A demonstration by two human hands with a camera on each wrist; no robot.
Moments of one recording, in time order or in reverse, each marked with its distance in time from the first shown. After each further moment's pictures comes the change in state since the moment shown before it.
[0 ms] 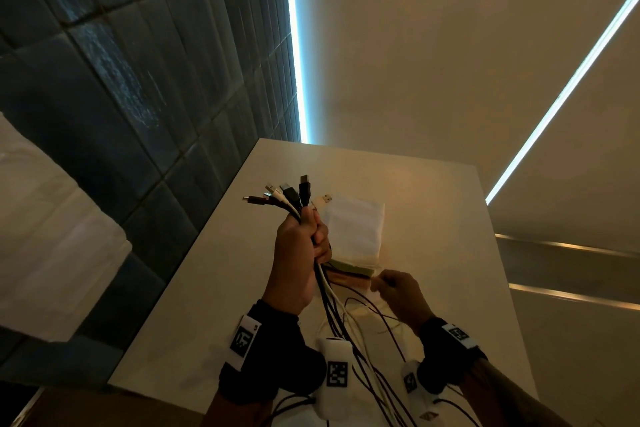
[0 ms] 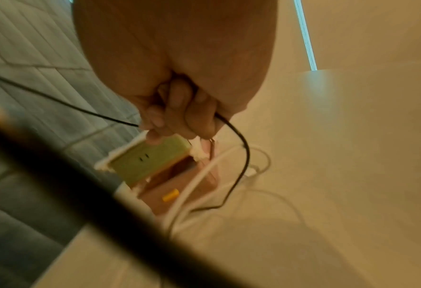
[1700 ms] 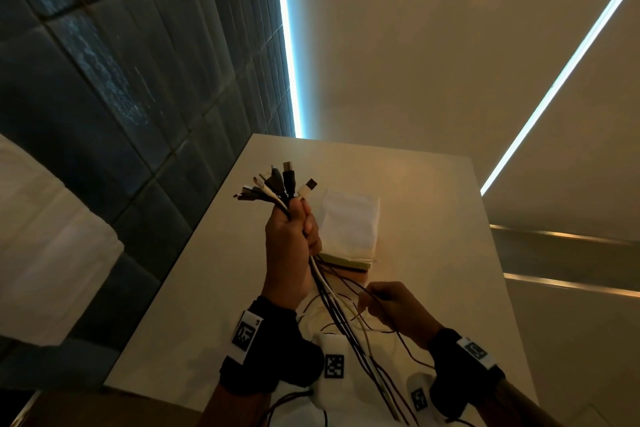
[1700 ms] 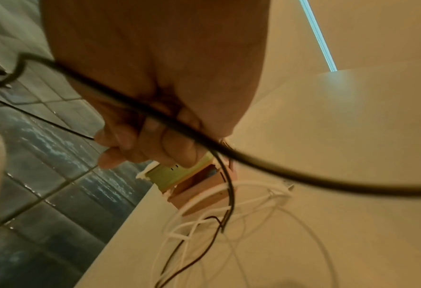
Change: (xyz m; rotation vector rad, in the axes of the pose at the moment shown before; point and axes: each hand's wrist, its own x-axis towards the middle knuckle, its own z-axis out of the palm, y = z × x) left_hand 0.002 -0.003 0.001 0.002 0.056 0.156; right_hand -0.044 -0.028 -0.010 0.283 -0.340 -0.020
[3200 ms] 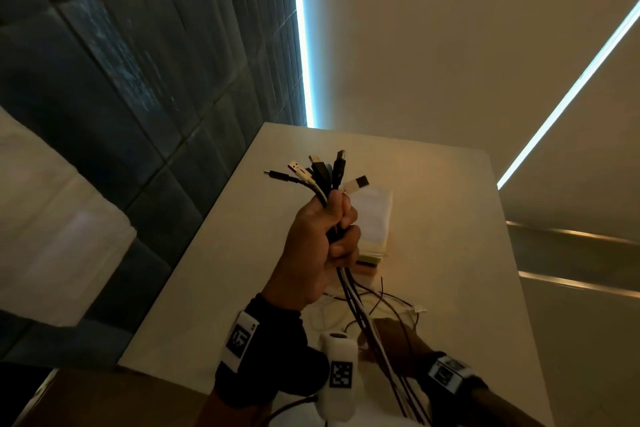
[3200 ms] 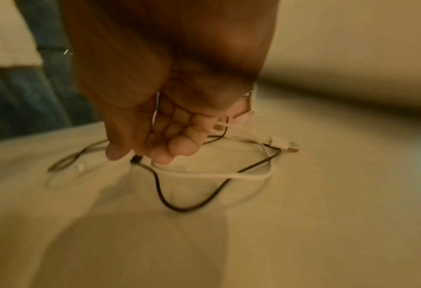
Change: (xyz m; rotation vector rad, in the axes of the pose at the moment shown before) left_hand -0.017 0.022 0.009 -0.149 -0.373 -0.246; right_hand 0.005 0.079 0.025 -0.996 -0.329 -0.040
